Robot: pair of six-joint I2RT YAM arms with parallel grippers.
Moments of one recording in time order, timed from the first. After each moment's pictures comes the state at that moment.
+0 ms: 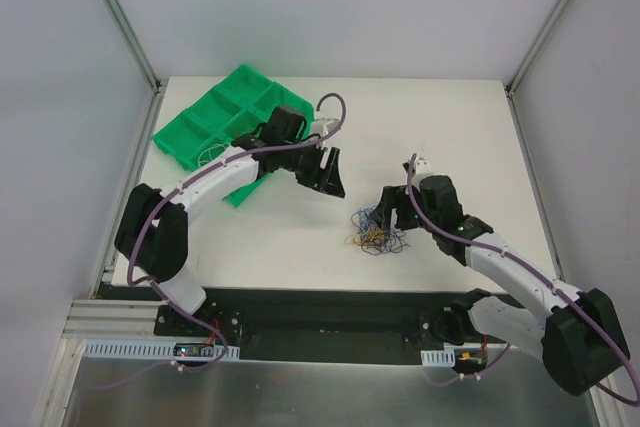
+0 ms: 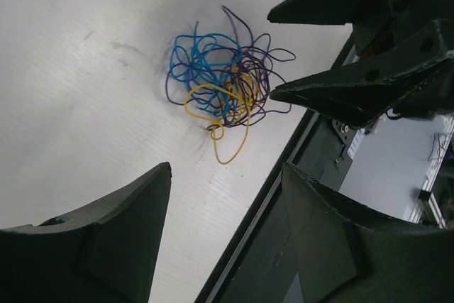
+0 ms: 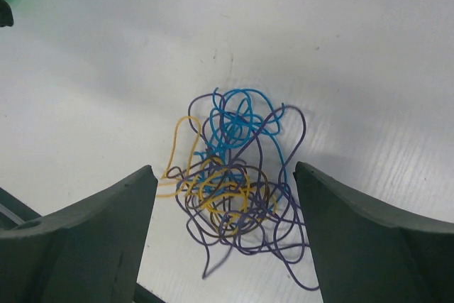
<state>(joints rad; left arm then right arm) -0.56 1.64 1.26 -0.44 0.68 -0.31 0.52 1.05 0.53 -0.11 -0.13 0.37</state>
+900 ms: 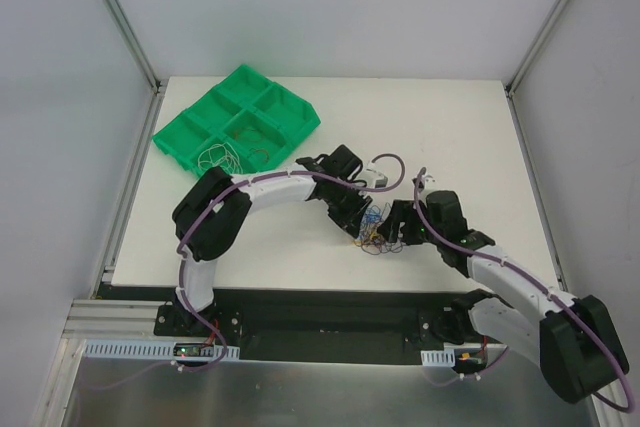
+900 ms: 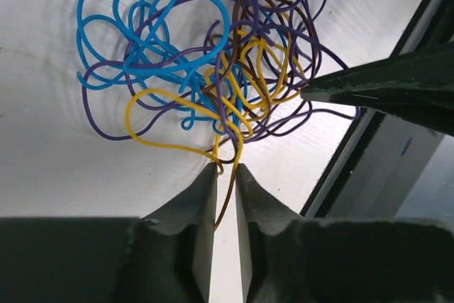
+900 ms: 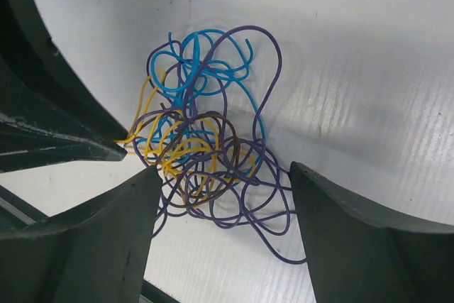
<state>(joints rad) -0.83 1.96 1.35 -0.50 0.58 -0.10 0.46 0.97 0.36 -0.09 -0.18 0.45</state>
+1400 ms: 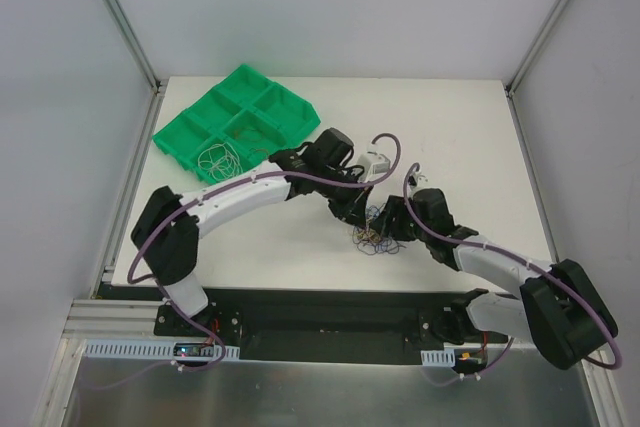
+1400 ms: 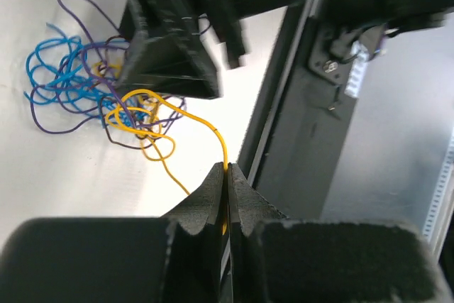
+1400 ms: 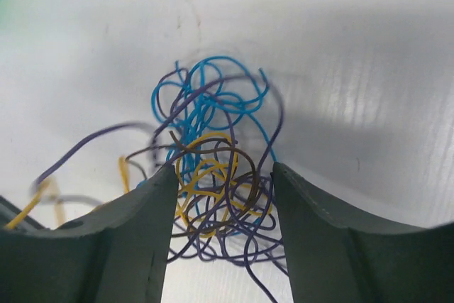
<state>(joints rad) -0.86 1.73 1.35 -0.54 0.64 -0.10 0.52 1.15 0.36 0.10 -0.17 0.58</state>
